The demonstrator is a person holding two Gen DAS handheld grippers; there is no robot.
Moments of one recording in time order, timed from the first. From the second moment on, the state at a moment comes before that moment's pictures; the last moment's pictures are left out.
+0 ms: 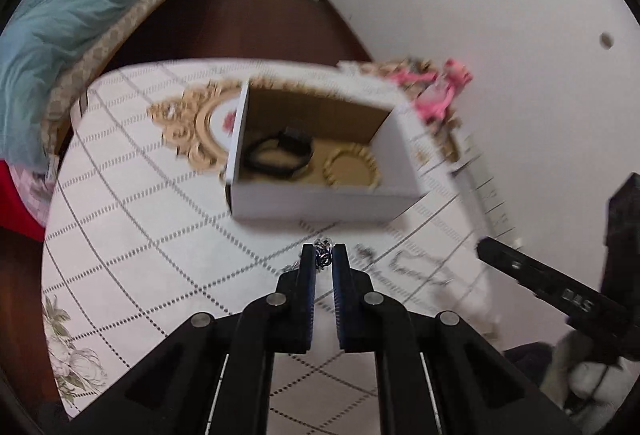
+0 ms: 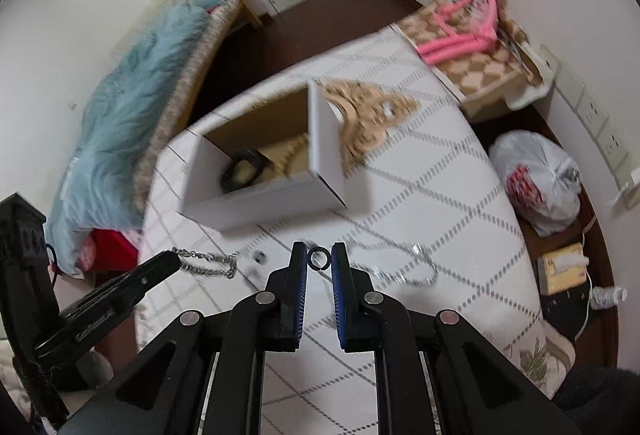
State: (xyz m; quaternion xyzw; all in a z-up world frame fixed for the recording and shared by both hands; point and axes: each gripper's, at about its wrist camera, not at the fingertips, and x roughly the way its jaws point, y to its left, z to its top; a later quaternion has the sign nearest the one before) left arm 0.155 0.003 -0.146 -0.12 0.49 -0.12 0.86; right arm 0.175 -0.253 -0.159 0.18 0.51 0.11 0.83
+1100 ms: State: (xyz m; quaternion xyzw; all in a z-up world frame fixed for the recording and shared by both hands) left arm 0.301 0.030 -0.156 -0.06 0.54 0.01 0.84; right arm 0.343 -0.178 -0.184 0.07 0.61 0.14 0.77
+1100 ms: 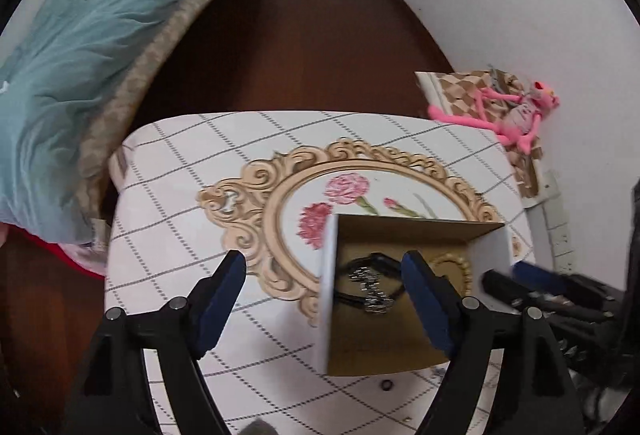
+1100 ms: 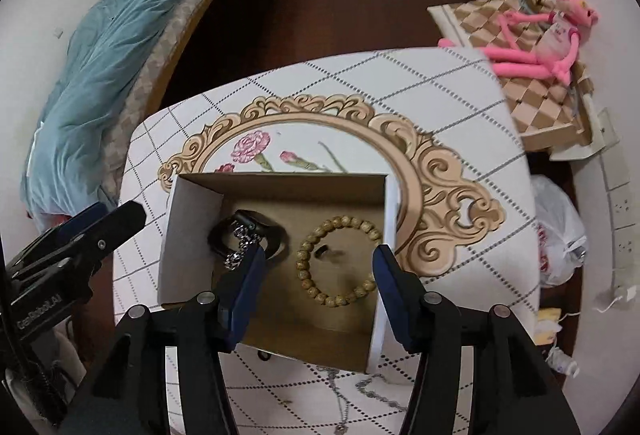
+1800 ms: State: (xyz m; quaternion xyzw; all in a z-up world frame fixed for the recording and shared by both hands) left arm 0.245 0.026 -0.171 -0.01 0.53 0.07 0.85; right arm 0.288 -0.178 -0.175 -0.04 0.59 0.03 0.81
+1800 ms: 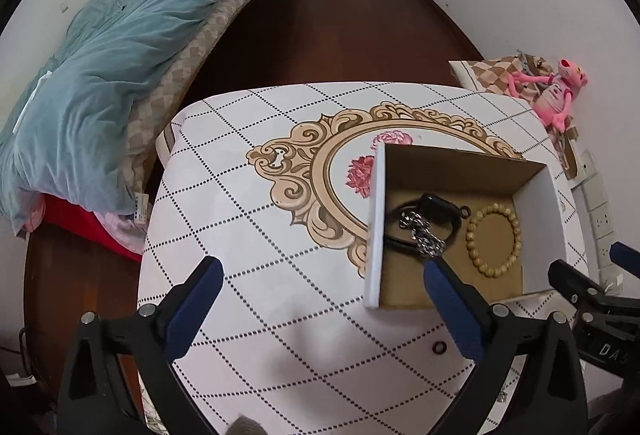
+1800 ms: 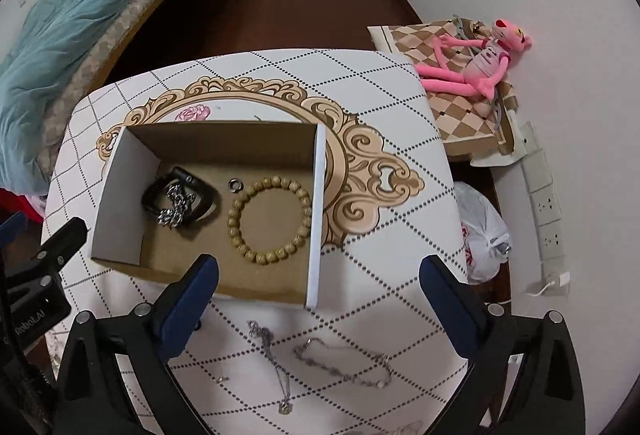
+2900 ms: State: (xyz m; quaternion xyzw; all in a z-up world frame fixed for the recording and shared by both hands) left arm 0.144 0.014 -0.084 -0.01 0.46 0.06 0.89; right arm 0.174 -0.196 -0.071 -0.01 0.50 0.02 0.87
